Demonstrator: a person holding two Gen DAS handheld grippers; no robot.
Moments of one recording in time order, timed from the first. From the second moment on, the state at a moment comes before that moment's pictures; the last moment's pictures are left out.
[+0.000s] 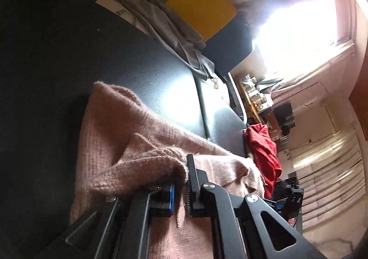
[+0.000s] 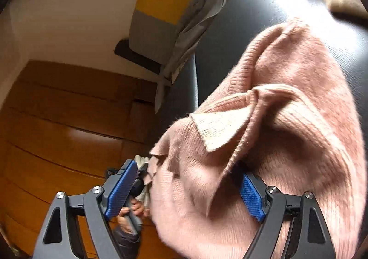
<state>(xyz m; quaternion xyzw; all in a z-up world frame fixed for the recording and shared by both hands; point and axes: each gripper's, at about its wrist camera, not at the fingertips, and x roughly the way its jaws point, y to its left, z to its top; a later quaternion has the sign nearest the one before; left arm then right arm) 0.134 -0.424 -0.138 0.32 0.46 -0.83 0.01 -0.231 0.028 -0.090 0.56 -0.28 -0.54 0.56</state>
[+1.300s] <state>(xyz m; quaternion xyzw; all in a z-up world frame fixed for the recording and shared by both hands) 0.158 -0.429 -0.132 0.39 0.32 -0.86 0.09 -0.231 0.056 -0.077 0.47 0.12 -0.79 0.37</state>
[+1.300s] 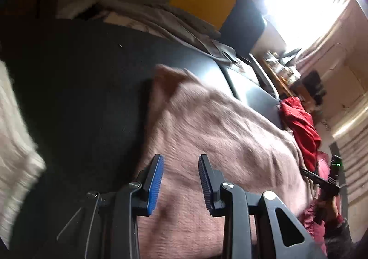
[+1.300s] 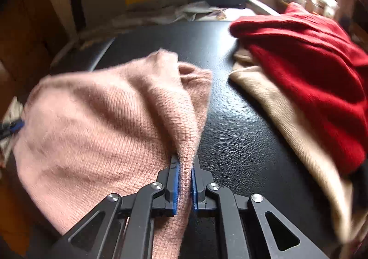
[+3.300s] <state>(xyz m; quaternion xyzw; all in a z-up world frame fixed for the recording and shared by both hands) 0.169 -0.216 -0.088 0.33 0.12 -0.94 0.04 -0.162 0.065 -0.046 0.39 0.05 -0.73 0.55</state>
